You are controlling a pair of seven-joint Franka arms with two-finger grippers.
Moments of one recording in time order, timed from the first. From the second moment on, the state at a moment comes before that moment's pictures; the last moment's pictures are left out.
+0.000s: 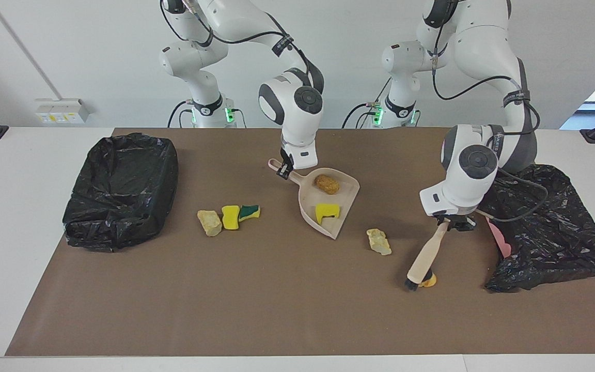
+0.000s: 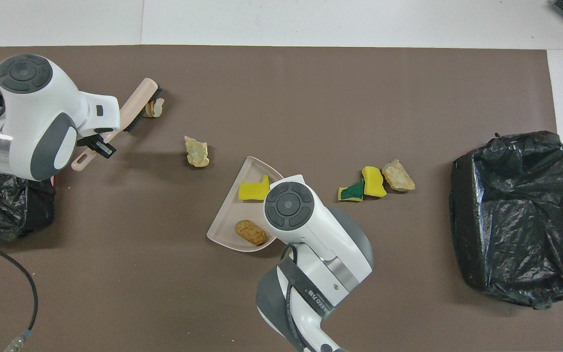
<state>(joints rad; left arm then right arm) 0.08 0.36 -0.31 -1.78 0.34 1.95 0.41 0.61 0.24 0.05 -1.91 -0.06 1.95 -0.39</state>
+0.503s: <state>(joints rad) -0.03 0.25 -0.32 -1.84 0.10 1.71 0.35 0.61 0.24 0.05 -1.91 -0.06 1.95 -0.39</state>
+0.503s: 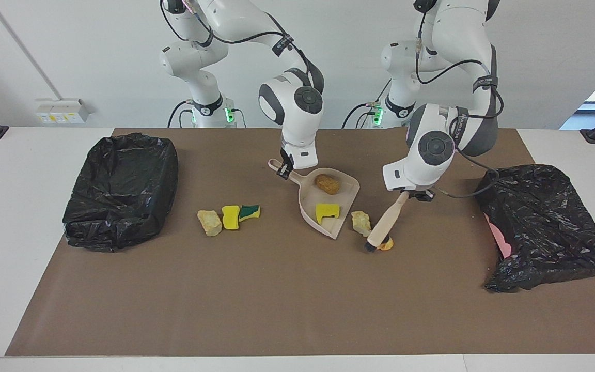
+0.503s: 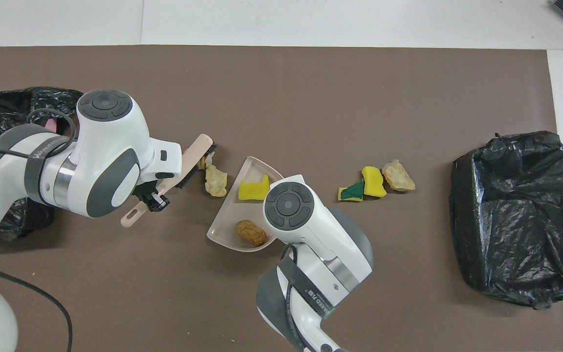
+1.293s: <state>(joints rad) 0.04 0.20 -0.29 -1.86 0.07 1.77 0.34 0.61 0.24 0.05 -1.91 -0.06 1.95 -0.39</state>
